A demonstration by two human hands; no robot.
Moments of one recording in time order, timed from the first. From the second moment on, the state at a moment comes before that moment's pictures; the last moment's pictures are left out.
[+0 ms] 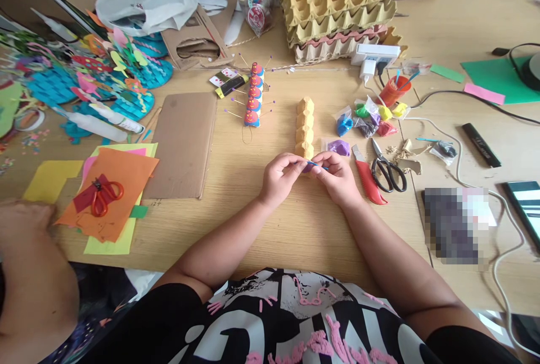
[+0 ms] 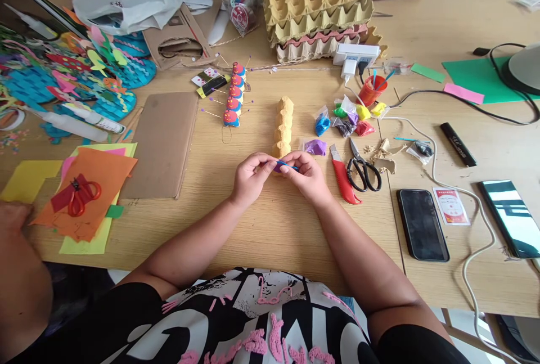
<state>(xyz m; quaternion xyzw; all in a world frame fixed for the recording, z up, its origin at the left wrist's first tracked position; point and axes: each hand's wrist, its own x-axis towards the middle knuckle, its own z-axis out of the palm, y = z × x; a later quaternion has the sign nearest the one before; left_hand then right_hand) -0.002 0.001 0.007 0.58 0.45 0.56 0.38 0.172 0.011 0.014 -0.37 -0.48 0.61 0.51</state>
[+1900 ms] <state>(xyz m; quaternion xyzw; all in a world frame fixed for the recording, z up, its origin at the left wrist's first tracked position) 0.003 -0.001 0.004 0.53 0.45 0.57 0.44 0.172 0.010 0.020 -0.43 -0.48 0.57 0.51</state>
